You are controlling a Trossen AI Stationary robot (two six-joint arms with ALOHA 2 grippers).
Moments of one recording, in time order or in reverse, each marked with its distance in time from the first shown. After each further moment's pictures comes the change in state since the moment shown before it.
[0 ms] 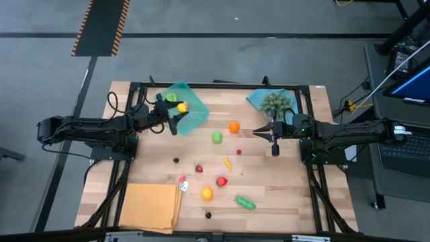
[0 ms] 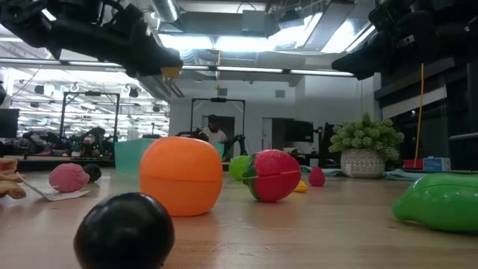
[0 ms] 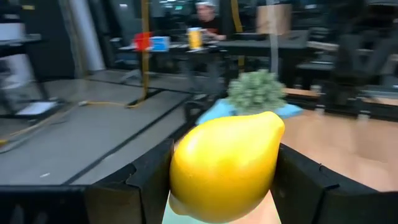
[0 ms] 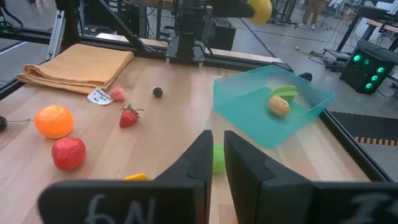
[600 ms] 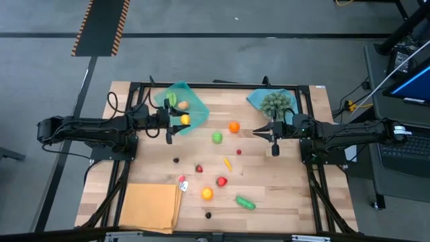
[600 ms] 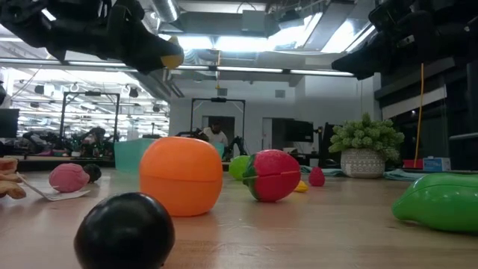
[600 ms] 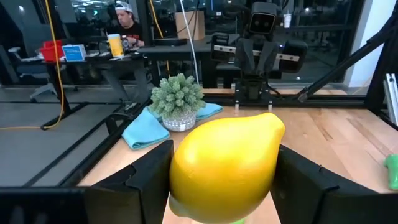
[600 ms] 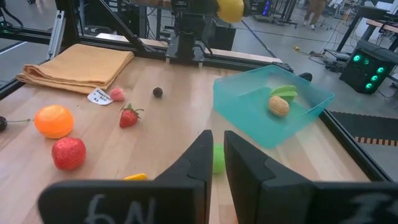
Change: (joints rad) left arm 0.000 -0.002 0.000 0.002 0.353 0.026; right arm 0.000 0.000 0.000 0.000 0.000 0.000
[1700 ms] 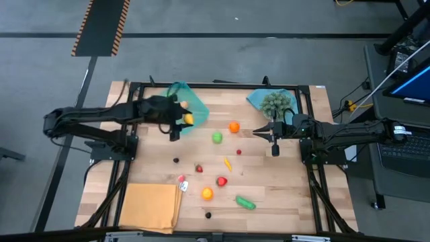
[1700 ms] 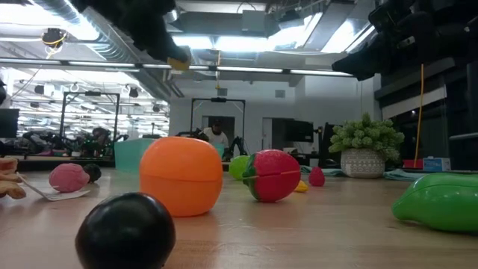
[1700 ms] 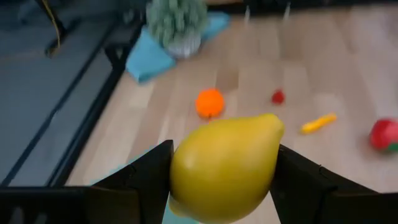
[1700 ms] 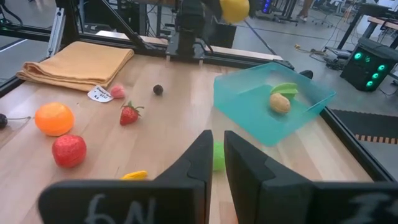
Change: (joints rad) left arm -0.049 0.157 0.452 -0.735 -0.114 0.108; right arm 0.000 0.000 0.000 -0.010 0.000 0.000
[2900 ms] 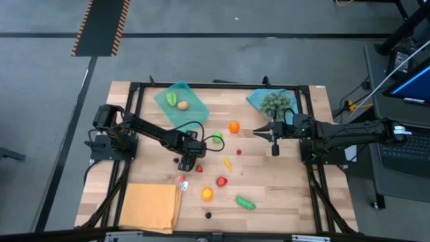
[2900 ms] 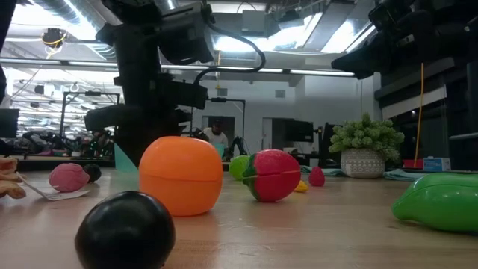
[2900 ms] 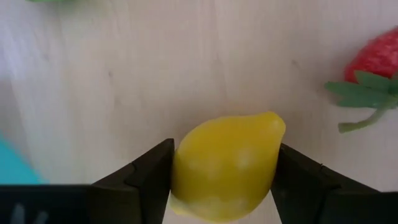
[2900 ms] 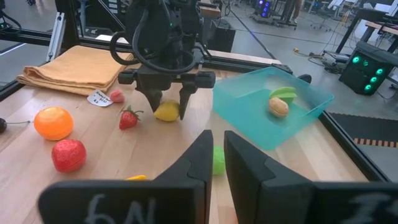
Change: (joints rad) left arm -0.321 0.746 0.216 -0.284 -0.169 -0.103; right arm 0.000 0.000 0.000 0.016 0.000 -0.001
